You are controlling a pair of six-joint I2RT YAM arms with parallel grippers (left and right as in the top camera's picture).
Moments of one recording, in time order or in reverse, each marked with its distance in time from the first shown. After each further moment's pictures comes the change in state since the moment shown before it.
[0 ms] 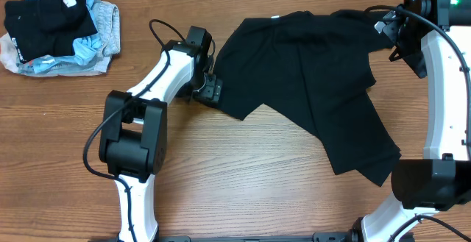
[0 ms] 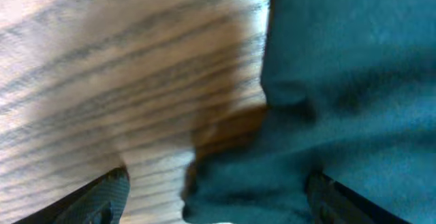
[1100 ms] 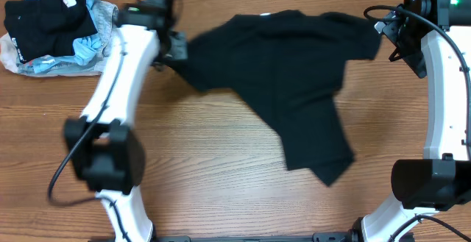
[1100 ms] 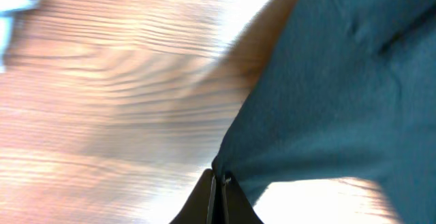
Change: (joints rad) left arm 0.153 -0.166 0.320 -0.271 -0.082 -0.146; right arm 0.000 0.000 0.000 0.000 0.000 0.000
